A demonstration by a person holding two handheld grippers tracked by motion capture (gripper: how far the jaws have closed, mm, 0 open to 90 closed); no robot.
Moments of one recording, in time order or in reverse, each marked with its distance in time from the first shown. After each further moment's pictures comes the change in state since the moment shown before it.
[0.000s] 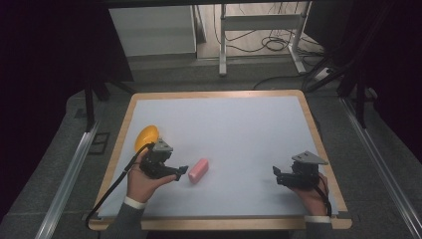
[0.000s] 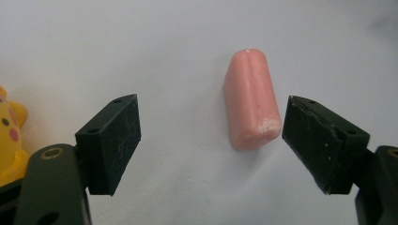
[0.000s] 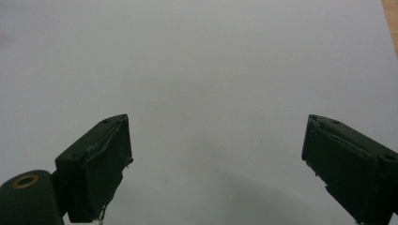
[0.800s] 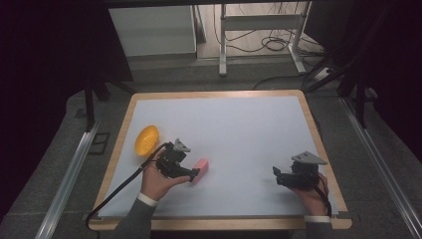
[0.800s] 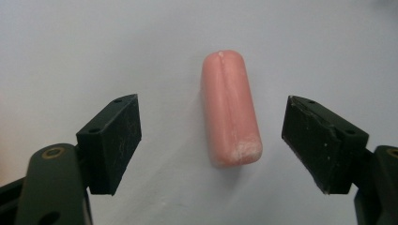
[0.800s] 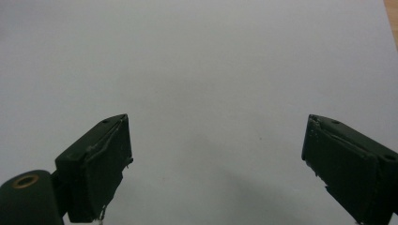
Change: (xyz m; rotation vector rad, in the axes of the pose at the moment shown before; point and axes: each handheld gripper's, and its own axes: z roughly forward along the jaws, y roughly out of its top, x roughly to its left) left arm -0.021 0.018 0.031 0.091 -0.013 0.054; right arm 0.000 -0.002 0.003 0.007 -0.005 -0.005
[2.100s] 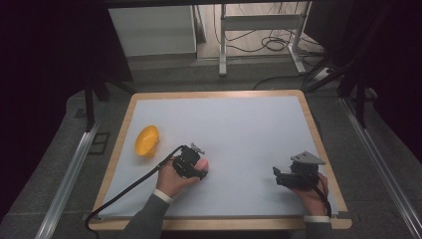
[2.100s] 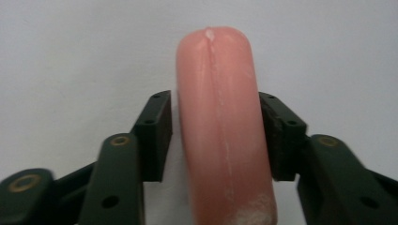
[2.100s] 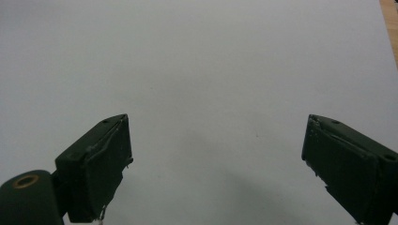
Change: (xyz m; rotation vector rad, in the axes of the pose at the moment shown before) left arm -0.006 0.007 0.059 0.136 -0.052 -0.050; right arm 0.001 0.000 0.002 0.015 -0.021 -0.014
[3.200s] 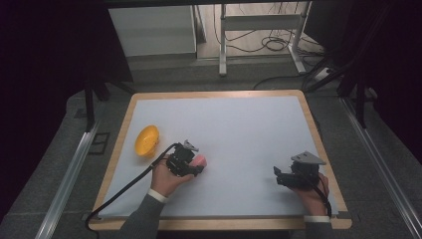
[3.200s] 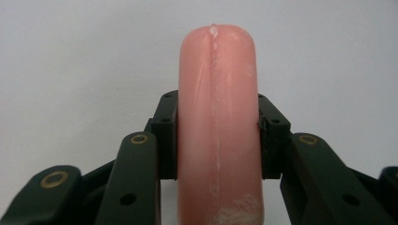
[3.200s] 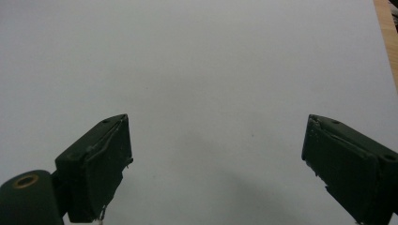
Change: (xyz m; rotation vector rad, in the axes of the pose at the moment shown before) left arm 0.008 -0.005 -0.023 -0.085 -0.003 0.002; right arm -0.001 -0.001 0.000 -0.003 -0.010 0.003
